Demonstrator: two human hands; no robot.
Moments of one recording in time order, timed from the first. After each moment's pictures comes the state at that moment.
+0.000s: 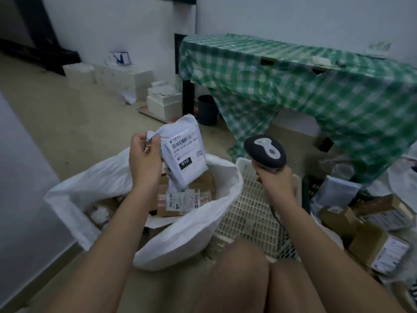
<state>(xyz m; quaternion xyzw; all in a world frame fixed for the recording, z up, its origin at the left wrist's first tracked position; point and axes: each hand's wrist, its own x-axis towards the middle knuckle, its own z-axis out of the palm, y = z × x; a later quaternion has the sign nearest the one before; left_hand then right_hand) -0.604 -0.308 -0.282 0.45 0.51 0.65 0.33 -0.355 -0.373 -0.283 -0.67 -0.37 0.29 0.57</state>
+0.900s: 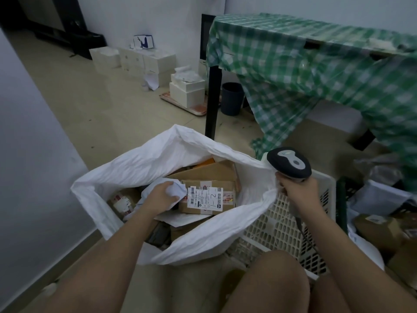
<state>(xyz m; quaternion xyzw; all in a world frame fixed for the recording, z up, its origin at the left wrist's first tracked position) -0.694 -0.258 -0.445 0.62 0.67 0.19 0.36 -0.364 -0.331 -0.339 -0.70 -0.35 0.33 0.52</state>
